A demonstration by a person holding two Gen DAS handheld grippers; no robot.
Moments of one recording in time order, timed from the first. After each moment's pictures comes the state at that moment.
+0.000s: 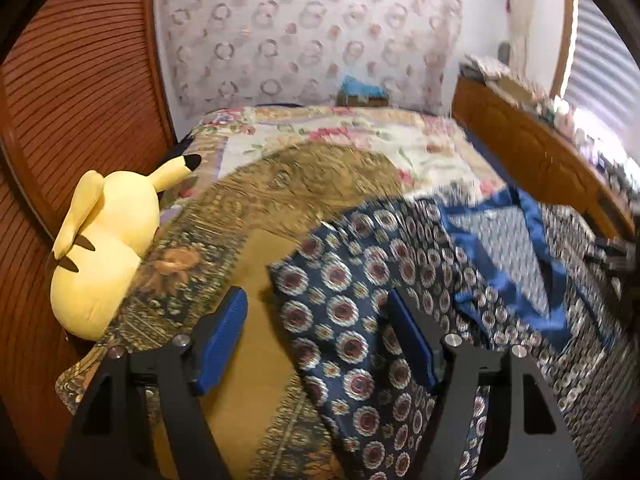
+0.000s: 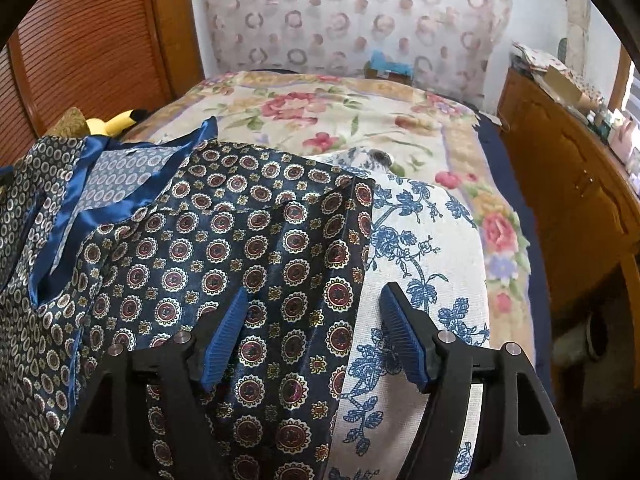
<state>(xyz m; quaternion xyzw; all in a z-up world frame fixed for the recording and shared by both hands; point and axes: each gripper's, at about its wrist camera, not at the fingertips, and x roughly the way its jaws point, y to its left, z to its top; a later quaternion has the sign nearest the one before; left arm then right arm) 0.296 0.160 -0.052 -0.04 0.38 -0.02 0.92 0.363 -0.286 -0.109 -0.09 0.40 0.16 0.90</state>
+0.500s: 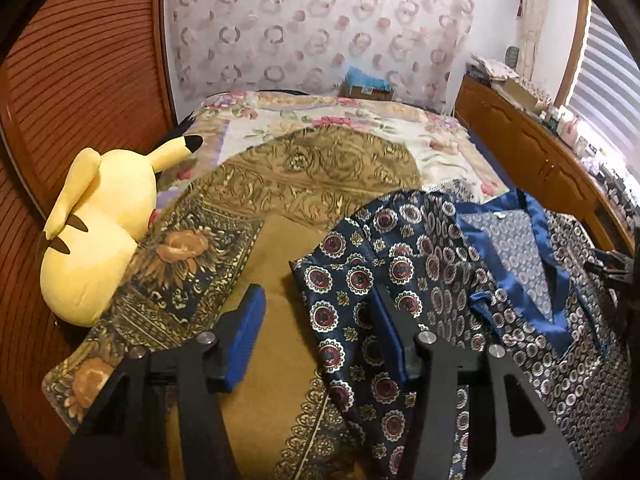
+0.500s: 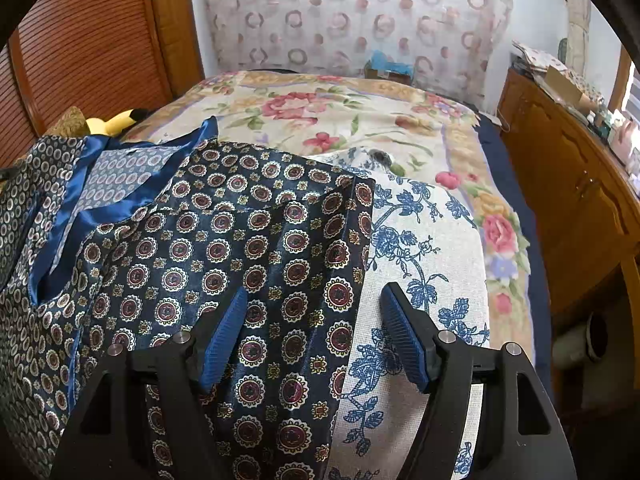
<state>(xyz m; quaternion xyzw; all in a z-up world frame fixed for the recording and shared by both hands) 0.305 0.170 -0.069 -0.05 0.41 -0.02 0.91 0.363 -0.285 -0.108 -0.09 0.40 0.16 0.90</state>
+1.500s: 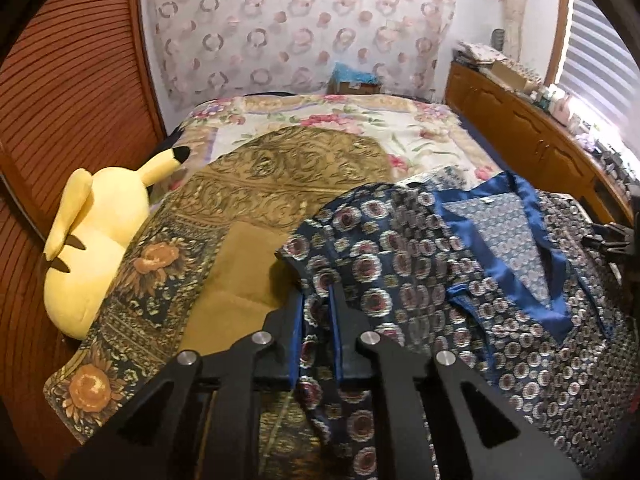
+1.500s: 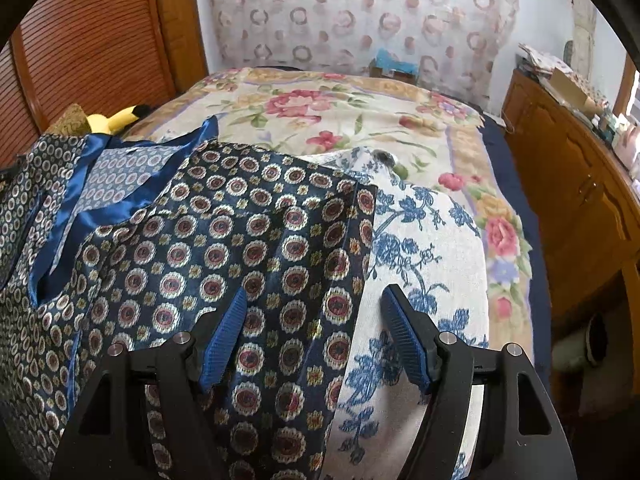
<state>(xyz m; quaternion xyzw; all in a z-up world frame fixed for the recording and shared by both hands) 0.304 0.146 -0.062 -0.02 0.42 -0.03 0.91 0.375 -0.280 -0.109 -0.10 0.41 0.17 0.89</state>
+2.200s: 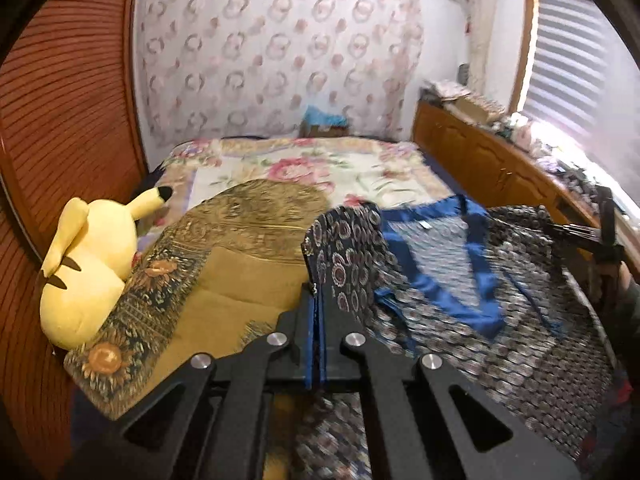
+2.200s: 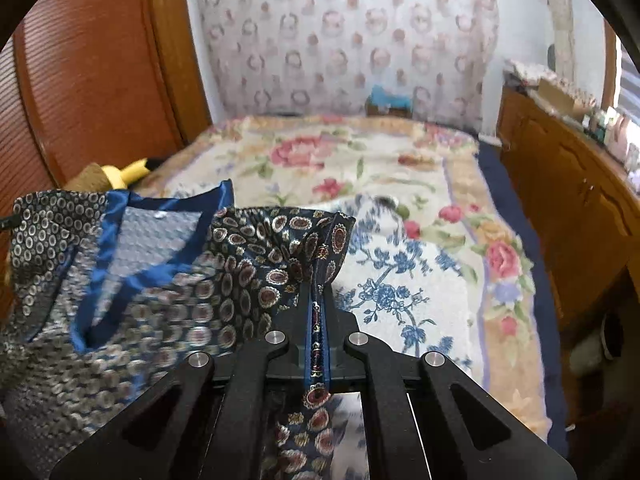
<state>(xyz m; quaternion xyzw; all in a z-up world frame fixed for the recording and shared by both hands) 0.231 0.131 -0.009 -0.04 0.33 -0.09 0.94 0.332 -0.289 -0.051 -0.05 0.33 0.18 0.92</state>
